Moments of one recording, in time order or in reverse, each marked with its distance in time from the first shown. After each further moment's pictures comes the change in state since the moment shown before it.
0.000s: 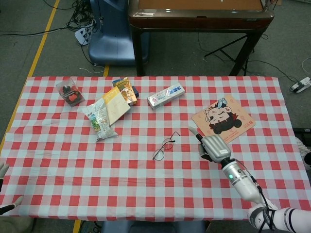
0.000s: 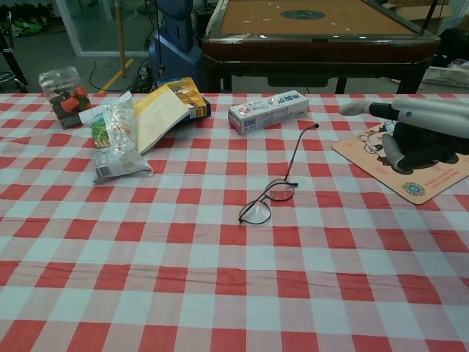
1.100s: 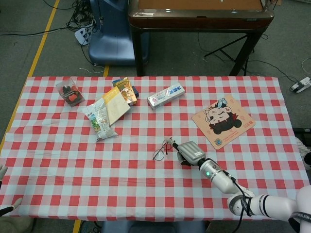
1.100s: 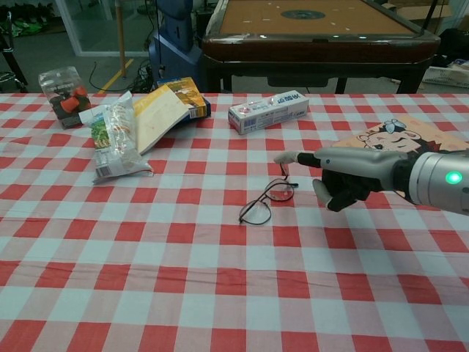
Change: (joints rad) left arm 0.009 0.000 0.006 -0.005 -0.013 -0.006 0.011; right arm 0.136 -0.164 0.016 0.146 0.019 -0.273 0.082
